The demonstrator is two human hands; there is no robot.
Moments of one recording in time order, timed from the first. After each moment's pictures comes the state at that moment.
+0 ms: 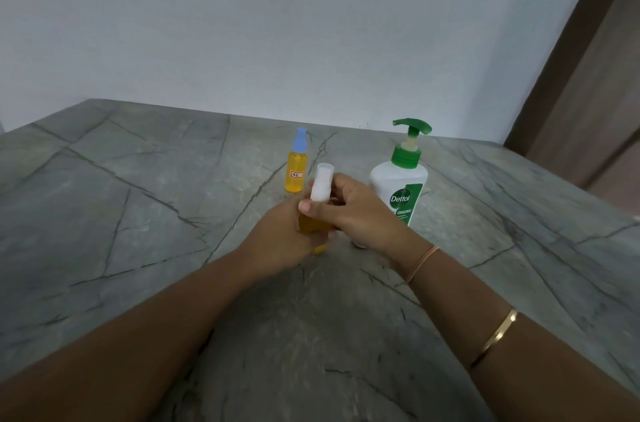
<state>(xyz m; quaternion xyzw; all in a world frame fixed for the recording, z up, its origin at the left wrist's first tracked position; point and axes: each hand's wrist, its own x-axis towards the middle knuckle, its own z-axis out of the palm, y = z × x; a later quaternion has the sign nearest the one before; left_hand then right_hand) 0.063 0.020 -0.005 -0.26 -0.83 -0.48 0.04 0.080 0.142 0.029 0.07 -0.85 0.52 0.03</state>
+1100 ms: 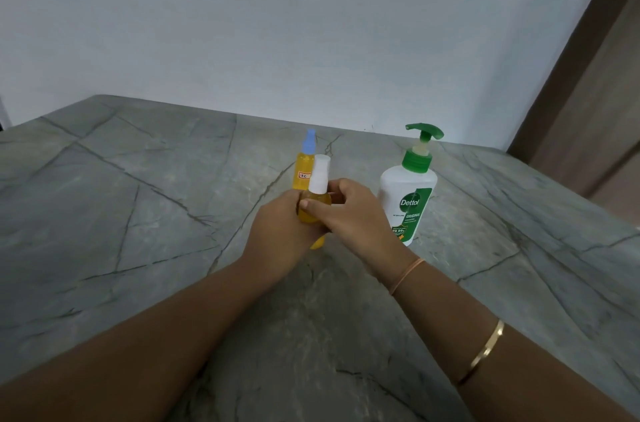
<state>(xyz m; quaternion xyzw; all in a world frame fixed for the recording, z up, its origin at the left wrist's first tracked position) 0.059 0.018 -0.012 -0.13 -0.86 -0.46 0.16 0.076 0.121 0.016 0.00 -0.86 0.49 0.12</state>
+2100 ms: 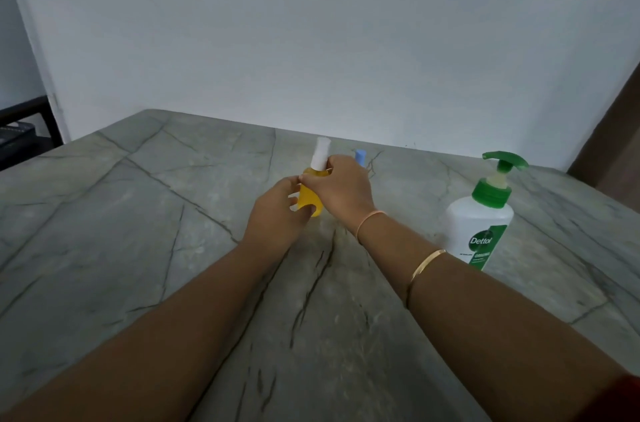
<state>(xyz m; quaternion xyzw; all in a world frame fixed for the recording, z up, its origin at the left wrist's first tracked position) -0.023 -0.044 -0.022 -0.09 -0.82 -0.53 0.17 -0.038 0.057 0.026 0.02 -0.90 0.38 0.20</state>
